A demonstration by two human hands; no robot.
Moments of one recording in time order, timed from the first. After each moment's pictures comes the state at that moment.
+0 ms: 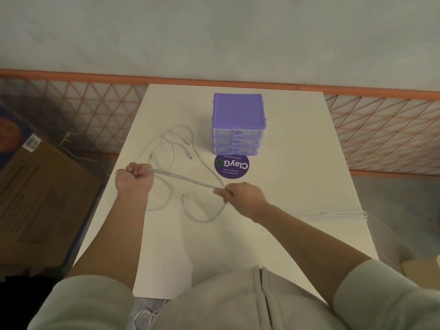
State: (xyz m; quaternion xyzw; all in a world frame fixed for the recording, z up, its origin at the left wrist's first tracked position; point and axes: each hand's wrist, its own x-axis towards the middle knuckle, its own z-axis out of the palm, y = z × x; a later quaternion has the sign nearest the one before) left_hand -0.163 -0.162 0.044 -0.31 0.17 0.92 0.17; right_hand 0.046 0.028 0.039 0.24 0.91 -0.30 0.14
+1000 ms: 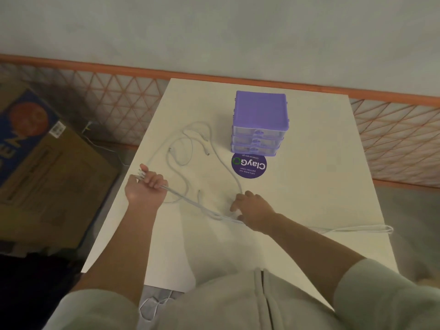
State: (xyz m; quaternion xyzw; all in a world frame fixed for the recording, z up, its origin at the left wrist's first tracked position) left_hand -0.137 -0.205 0.023 -0.24 0.24 0.90 0.26; right_hand 0.045 0.016 -0.011 0.05 0.97 -0.12 0.20
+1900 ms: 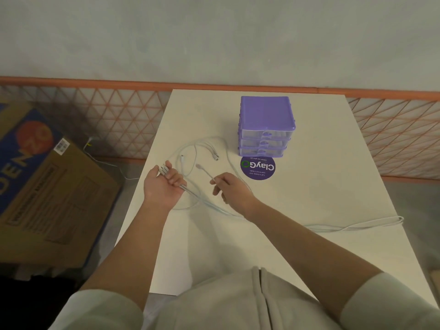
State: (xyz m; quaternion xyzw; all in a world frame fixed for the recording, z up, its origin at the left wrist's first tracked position) left_hand -0.154 -0.202 0.037 -0.16 0.32 0.85 0.38; right_hand -0.018 -0.061 0.054 0.30 0.73 -0.62 0.01
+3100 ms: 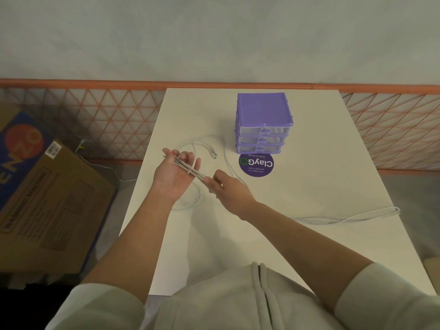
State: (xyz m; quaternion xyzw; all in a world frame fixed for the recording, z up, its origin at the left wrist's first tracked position) left_hand -0.153 -0.172 0.065 -0.10 0.36 0.84 0.39; right_hand -0.020 -0.071 0.052 0.26 0.86 -0.44 0.03
